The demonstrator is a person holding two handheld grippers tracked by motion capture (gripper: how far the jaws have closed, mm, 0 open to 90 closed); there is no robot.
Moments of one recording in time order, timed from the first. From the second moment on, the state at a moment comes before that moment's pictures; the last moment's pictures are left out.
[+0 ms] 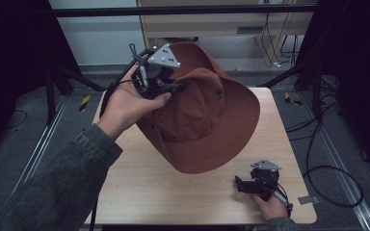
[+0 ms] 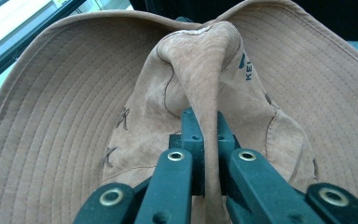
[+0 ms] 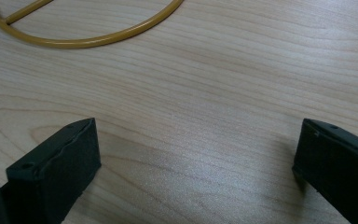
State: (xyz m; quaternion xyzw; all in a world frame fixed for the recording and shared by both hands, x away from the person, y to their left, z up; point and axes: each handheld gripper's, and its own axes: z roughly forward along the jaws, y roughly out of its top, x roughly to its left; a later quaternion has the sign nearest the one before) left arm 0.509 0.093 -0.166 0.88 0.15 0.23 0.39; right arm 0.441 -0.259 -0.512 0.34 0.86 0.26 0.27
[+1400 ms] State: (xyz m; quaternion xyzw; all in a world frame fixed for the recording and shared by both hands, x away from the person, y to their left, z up) left arm 0.566 -0.003 -0.219 0.91 0.15 0.19 0.35; right arm 0.441 -0.258 -0.511 0.35 0.86 0.26 0.26
